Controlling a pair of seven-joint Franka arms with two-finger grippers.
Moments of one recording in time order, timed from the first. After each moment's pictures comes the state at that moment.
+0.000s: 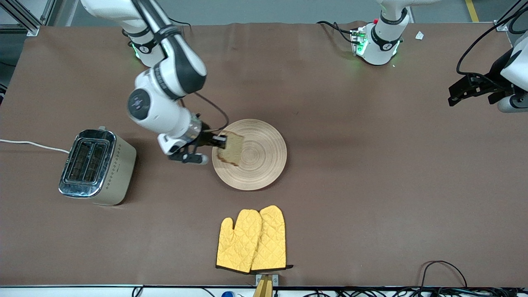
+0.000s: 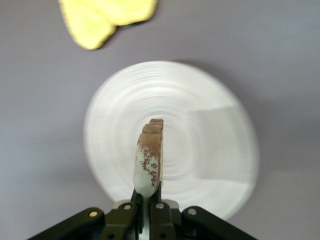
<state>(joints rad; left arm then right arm) 0.02 0.02 -0.12 -1.48 0.04 1.46 -0.11 0.56 0.32 -0.01 -1.85 0.48 2.33 0.46</state>
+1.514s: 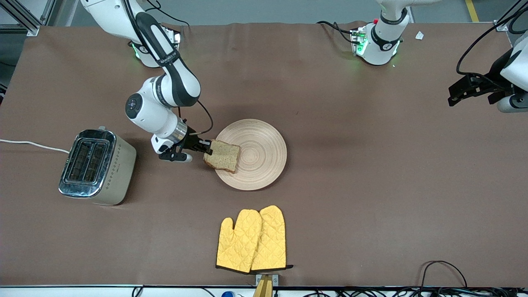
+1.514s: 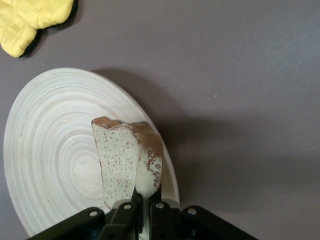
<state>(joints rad) 0.02 0.02 -0.12 -1.48 0.04 1.46 -0.11 0.49 0.33 -0.01 -2.18 0.78 2.64 0.02</state>
